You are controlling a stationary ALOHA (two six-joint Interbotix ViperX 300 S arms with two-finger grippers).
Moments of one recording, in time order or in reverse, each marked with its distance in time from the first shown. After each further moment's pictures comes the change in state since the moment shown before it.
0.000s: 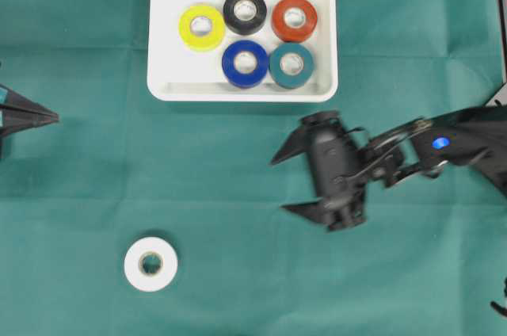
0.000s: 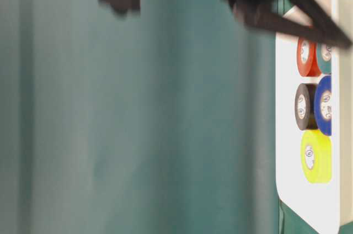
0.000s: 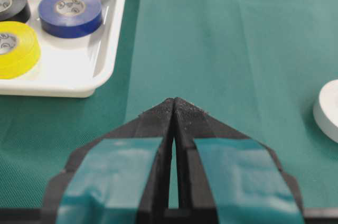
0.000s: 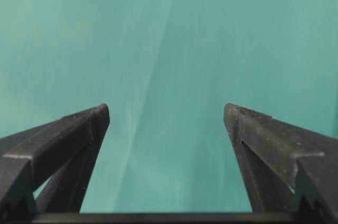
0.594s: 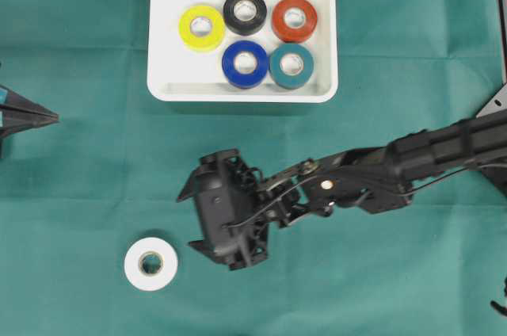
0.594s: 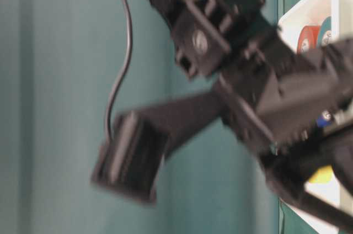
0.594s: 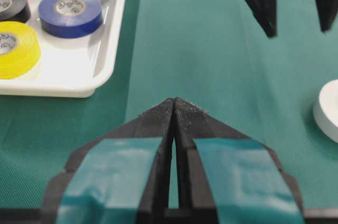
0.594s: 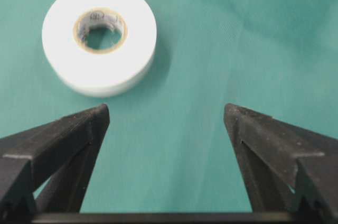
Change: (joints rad) left arm 0.000 0.000 0.000 0.000 0.002 0.002; right arm 0.058 0.362 -0.463 0.000 0.054 0.006
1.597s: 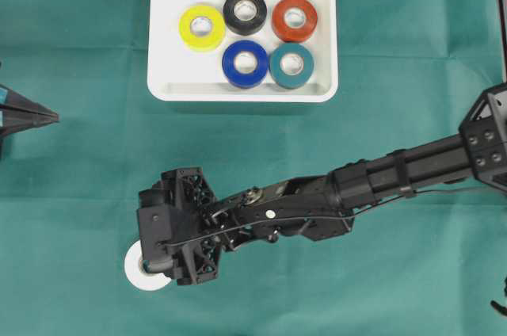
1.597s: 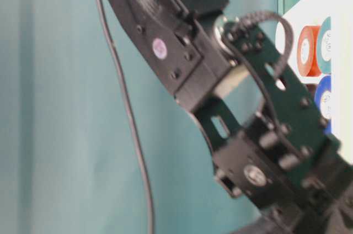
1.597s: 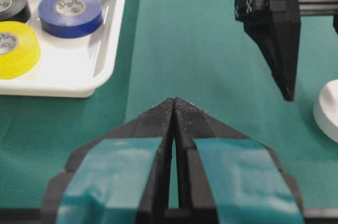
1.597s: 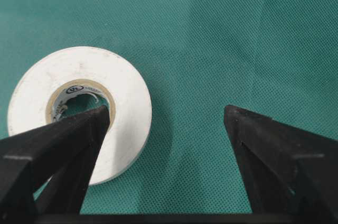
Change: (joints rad) left arm 0.000 0.000 0.000 0.002 0.000 -0.002; right arm 0.035 0.210 -0.307 0.006 0.209 0.109
